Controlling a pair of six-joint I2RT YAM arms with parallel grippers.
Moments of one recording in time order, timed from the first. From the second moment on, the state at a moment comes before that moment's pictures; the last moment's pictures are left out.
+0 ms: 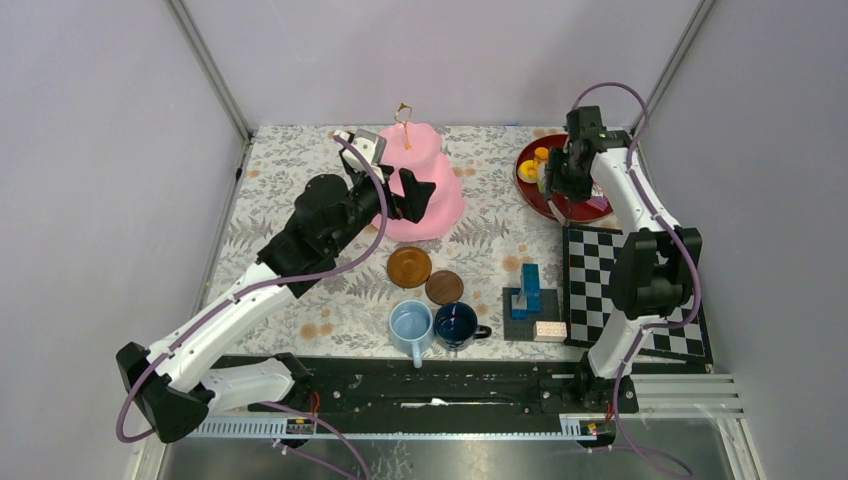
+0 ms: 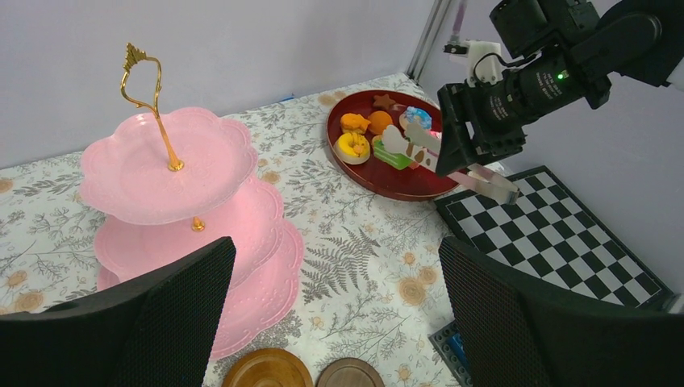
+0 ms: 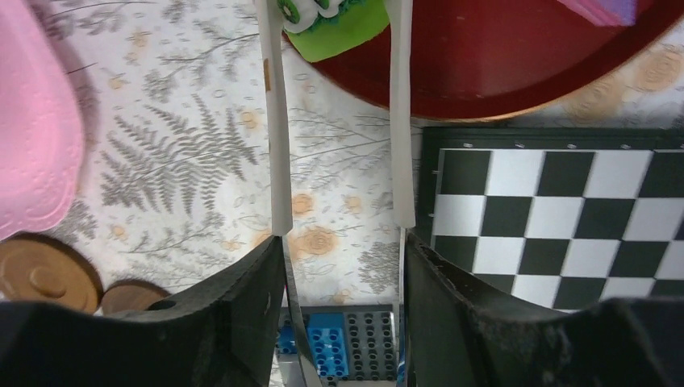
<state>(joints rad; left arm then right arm) -0.75 1.10 1.12 -0.06 -0.12 -0.21 0.07 1.82 1.65 -0.97 0.03 0.24</state>
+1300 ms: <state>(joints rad) -0.75 1.08 1.12 -0.06 -0.12 -0.22 0.39 1.84 1.27 -0.30 -0.19 0.33</state>
